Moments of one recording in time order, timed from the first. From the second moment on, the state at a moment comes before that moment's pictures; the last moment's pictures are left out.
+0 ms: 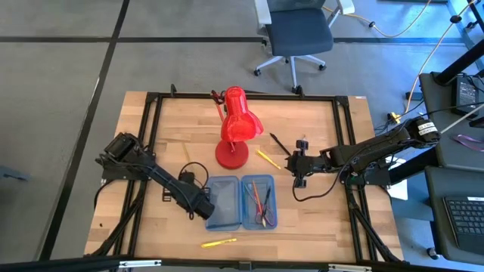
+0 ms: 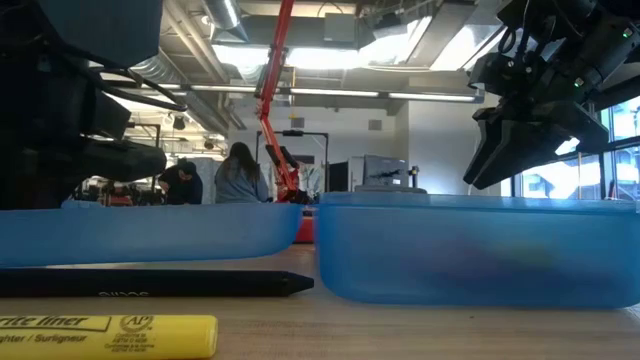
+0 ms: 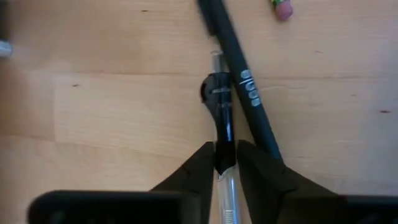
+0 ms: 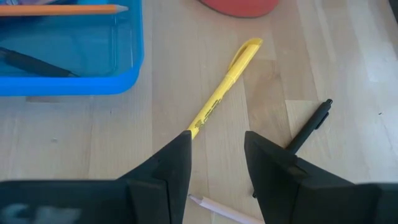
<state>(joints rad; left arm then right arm) -0.54 1.86 1.06 -1.05 -0.11 -2.18 0.22 1.20 0.54 -0.26 0.39 0.07</state>
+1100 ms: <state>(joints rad) -0.44 1.81 1.28 -0.51 -0.46 -1.59 0.22 1.20 0.54 -0.41 0.44 0.05</state>
